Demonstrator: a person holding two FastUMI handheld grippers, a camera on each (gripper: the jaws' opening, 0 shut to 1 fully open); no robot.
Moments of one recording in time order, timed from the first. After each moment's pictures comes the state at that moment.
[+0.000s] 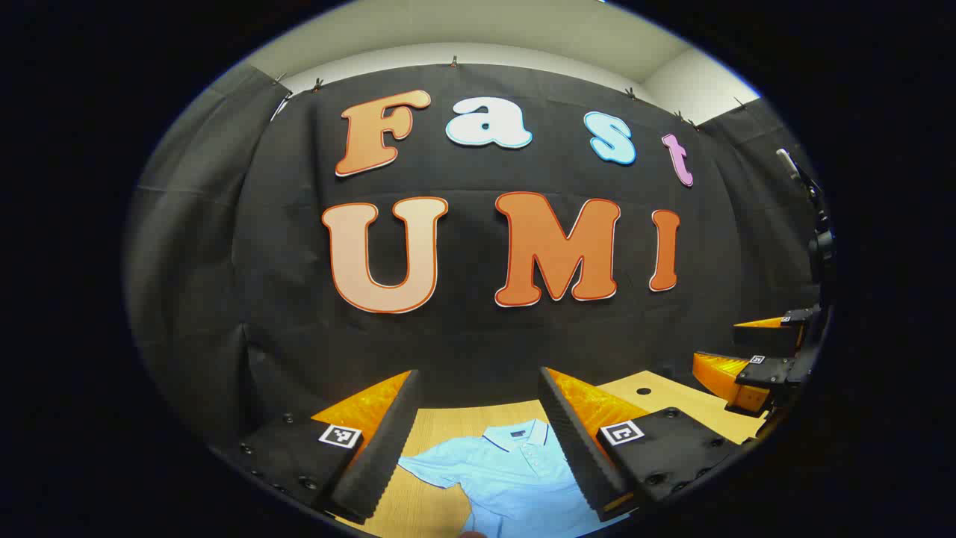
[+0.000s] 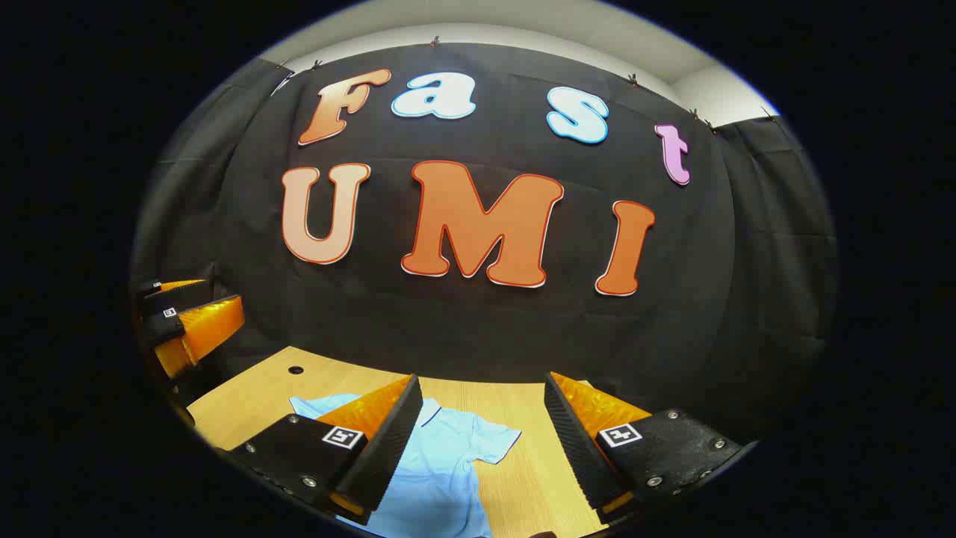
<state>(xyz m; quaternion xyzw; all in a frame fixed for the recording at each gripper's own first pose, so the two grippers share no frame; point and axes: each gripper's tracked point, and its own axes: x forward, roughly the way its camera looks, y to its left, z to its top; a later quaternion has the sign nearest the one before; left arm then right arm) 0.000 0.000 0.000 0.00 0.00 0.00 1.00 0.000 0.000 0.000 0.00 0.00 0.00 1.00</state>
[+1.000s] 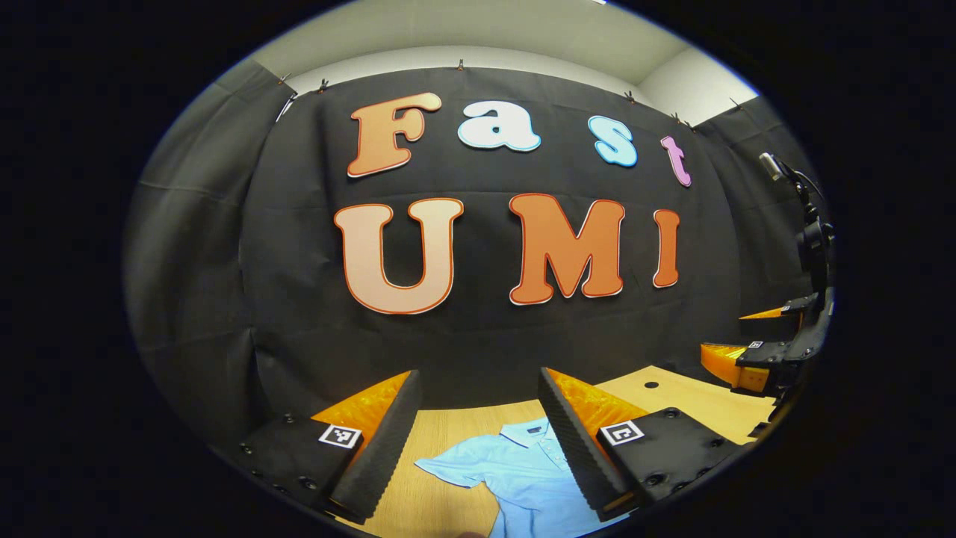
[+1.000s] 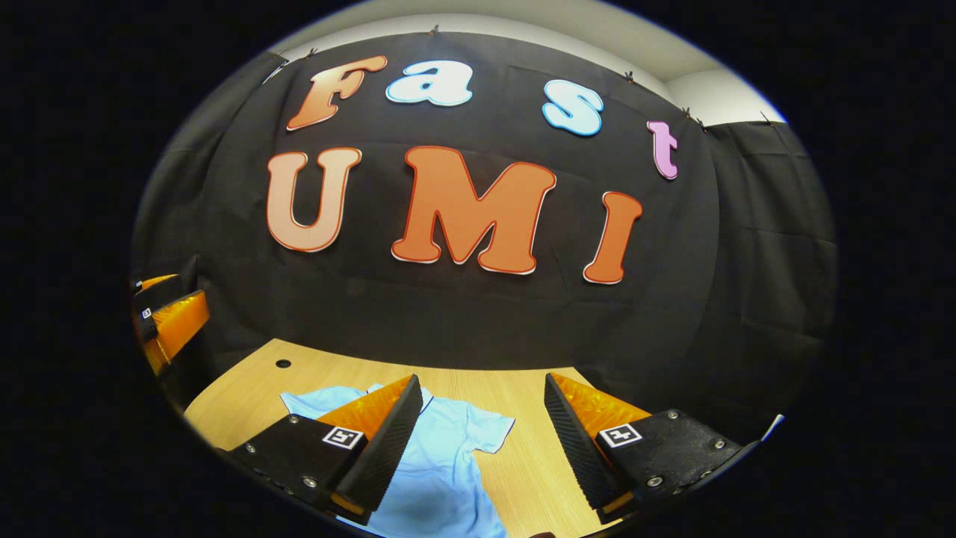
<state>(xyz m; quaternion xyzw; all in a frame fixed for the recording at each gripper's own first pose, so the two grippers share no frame) -0.009 0.048 -0.016 0.00 0.00 -0.01 1.00 0.001 0.013 -0.015 -0.01 0.04 -0.05 1.00</state>
